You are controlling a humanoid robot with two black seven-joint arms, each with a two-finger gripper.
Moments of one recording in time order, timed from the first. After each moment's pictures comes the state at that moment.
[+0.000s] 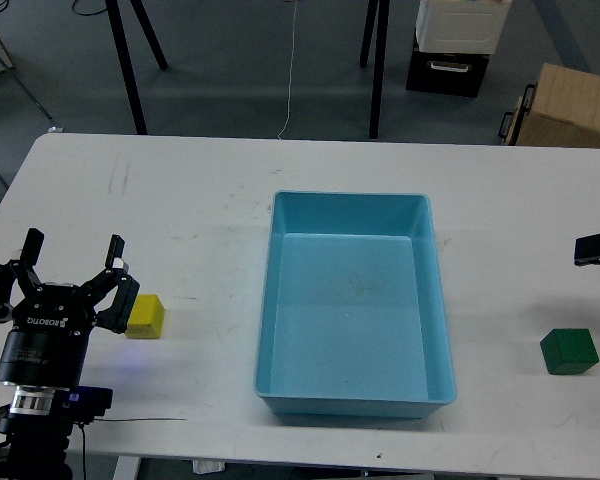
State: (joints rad) left arm 0.33 -0.01 -1.46 -1.69 -0.24 -0.49 0.09; right arm 1.47 -1.05 -0.52 1.54 -0.79 0.35 -0.39
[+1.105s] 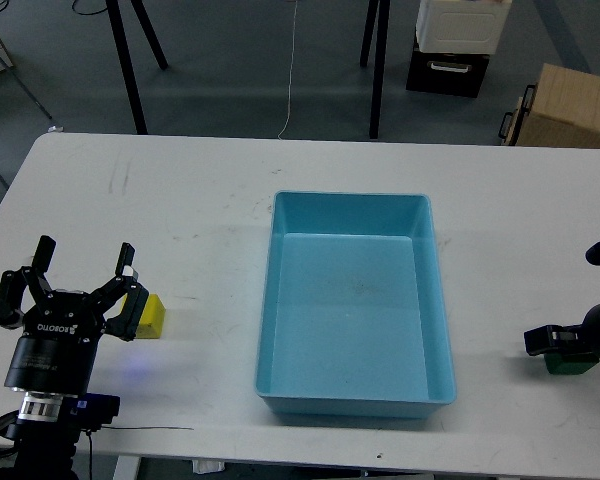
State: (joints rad) left arm 0.35 -0.01 -1.43 -1.68 -0.23 -0.49 0.09; right arm 1.29 -0.92 -0.51 1.59 -0.86 0.27 -0.41
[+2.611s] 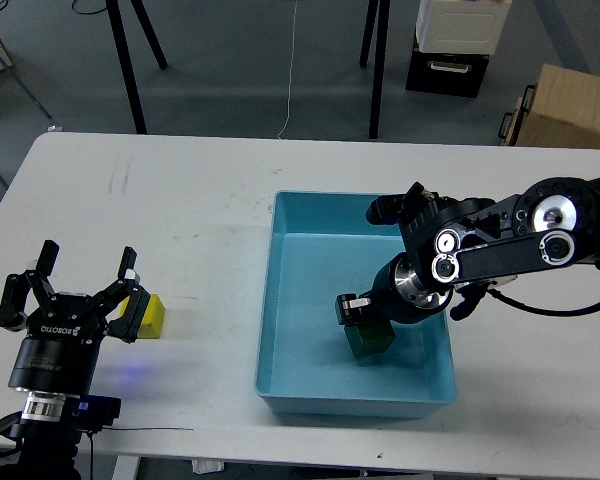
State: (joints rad) left arm 0.34 -0.01 -1.43 -1.66 -0.23 -0.49 0.09; right arm 1.65 -0.21 -0.65 1.48 -0.31 0.16 -0.38
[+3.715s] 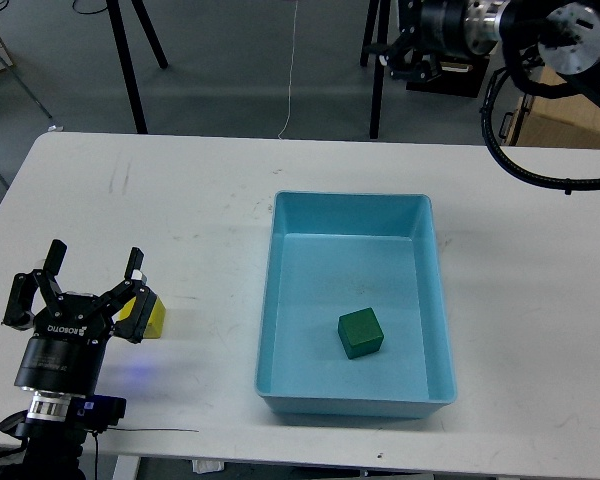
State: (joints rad) left arm 0.33 -0.02 -1.41 -1.65 -0.23 -0.49 0.09; right arm 1.24 -0.40 0.73 0.71 0.15 0.21 -0.25
